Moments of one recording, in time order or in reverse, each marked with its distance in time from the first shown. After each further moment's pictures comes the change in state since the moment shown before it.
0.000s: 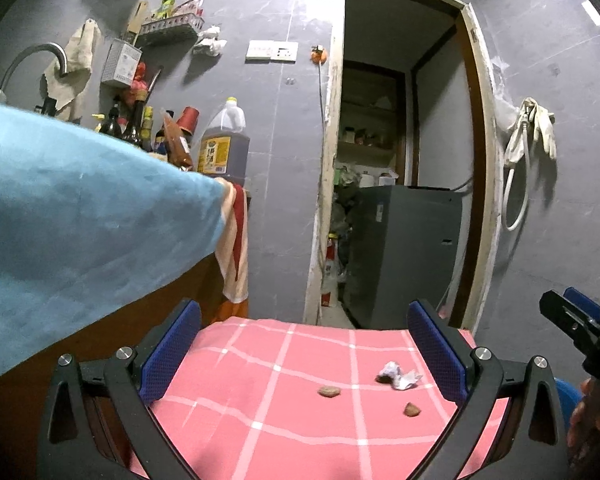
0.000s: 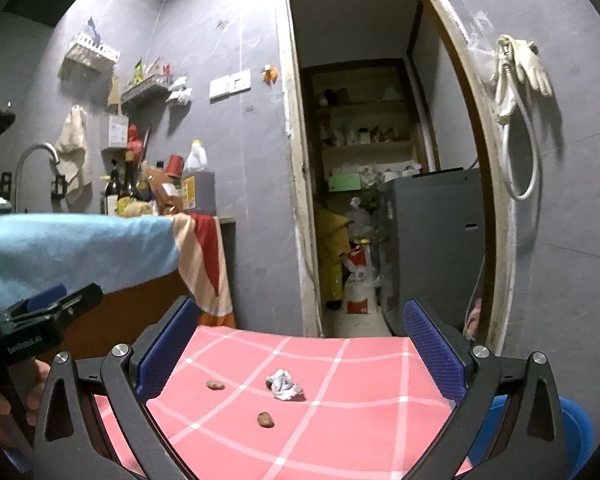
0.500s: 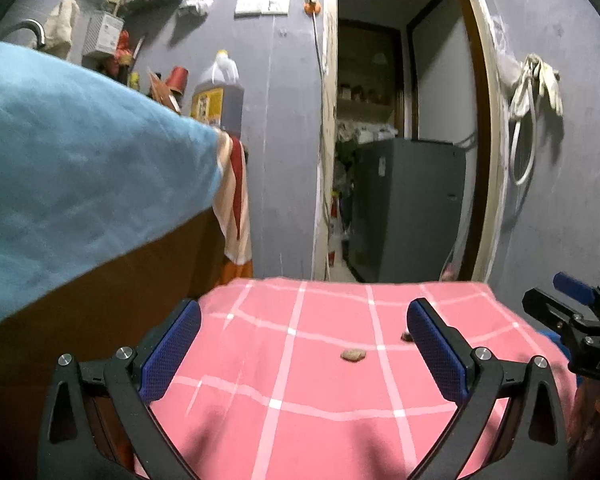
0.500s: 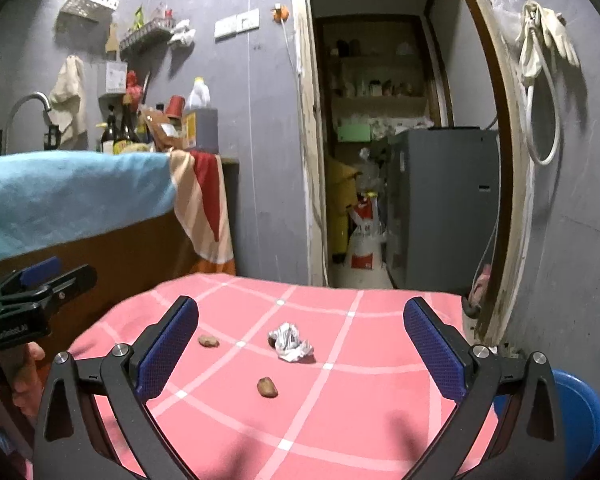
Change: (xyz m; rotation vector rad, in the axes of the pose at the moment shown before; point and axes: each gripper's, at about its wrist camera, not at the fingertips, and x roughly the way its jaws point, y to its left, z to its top) left arm 0.043 0.012 -0.025 0.057 0.164 -0.007; right arm 0.046 0.007 -0.032 -0.030 0.189 0.014
